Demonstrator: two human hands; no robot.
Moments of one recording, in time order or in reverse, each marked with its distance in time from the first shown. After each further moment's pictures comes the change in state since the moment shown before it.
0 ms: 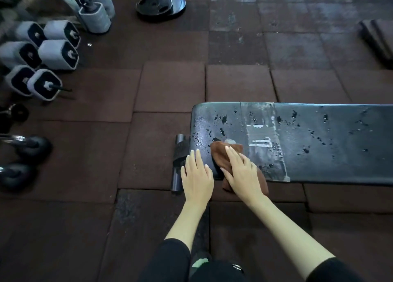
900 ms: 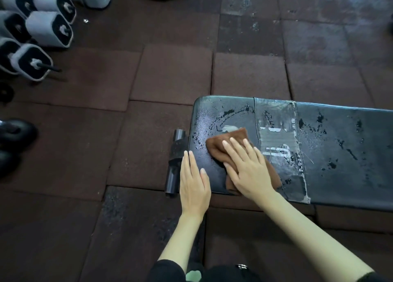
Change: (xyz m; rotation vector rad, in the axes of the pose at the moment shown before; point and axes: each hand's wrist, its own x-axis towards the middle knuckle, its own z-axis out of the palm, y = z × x) left_hand 0.022 -0.028 0.067 -0.286 0.147 -0.089; right_hand 0.056 0.036 0.036 -0.137 0.018 -0.205
